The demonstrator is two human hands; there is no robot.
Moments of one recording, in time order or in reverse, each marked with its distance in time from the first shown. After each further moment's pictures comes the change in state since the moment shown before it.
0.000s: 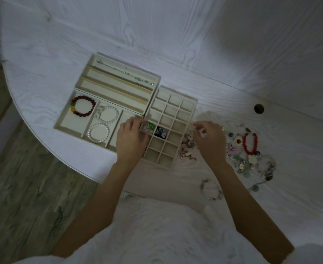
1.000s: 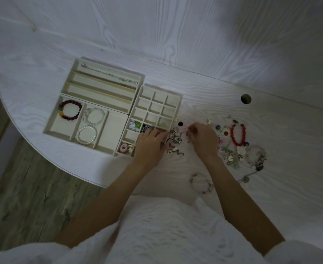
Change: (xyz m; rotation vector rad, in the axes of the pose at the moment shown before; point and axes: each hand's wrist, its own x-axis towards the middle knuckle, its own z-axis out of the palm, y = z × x) left_hand -0.016 0.074 0.034 0.050 -0.196 0.248; right_hand -0.001 0.045 0.004 -0.130 -0.127 0.168
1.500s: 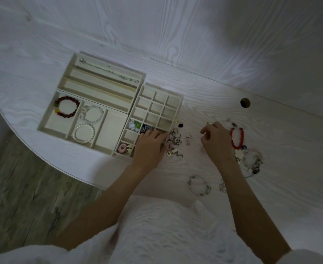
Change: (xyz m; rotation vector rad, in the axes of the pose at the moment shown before) left_hand -0.002 -0.002 0.002 -0.041 0.013 -0.013; right_hand -0.005 0.006 -0.041 -0.027 0.005 -0.045
